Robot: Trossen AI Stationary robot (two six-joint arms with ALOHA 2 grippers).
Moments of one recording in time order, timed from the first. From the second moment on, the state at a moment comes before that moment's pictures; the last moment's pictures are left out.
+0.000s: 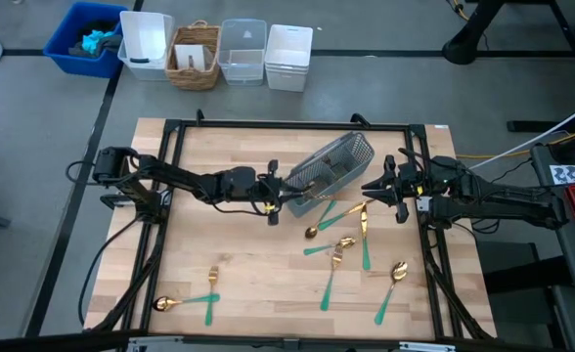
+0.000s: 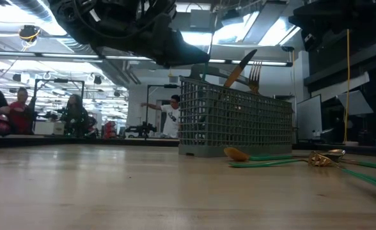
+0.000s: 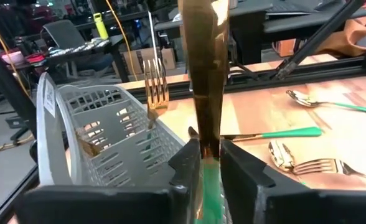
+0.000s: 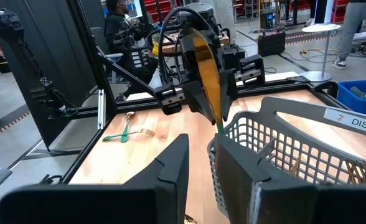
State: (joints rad) left arm 0.04 1.60 0.75 0.66 -0.07 0.18; right arm -0.16 0.49 0.45 -0.03 -0.27 0.14
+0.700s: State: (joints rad) left arm 0.04 1.57 0.75 0.70 -0.07 0.15; right arm -0.16 0.49 0.46 -0.16 -0.35 0.23
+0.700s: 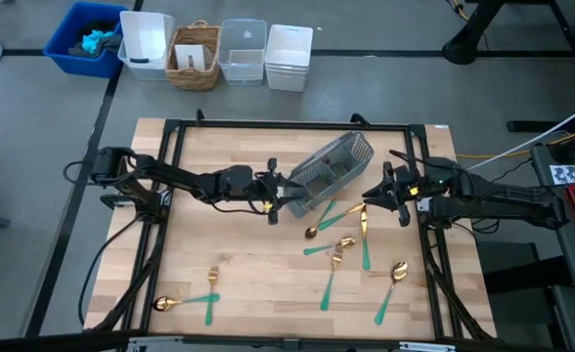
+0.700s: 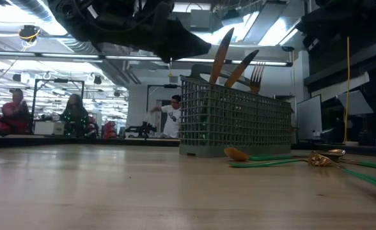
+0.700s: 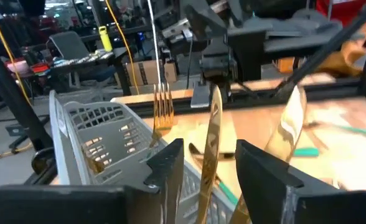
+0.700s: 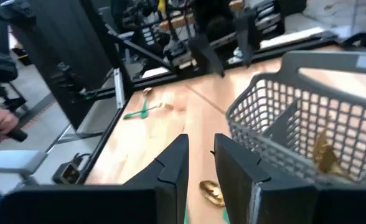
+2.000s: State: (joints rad) left arm 0.11 1.34 0.71 -0.14 0.04 -0.10; right arm -0.16 1.09 0.58 -0.63 -0.49 0.65
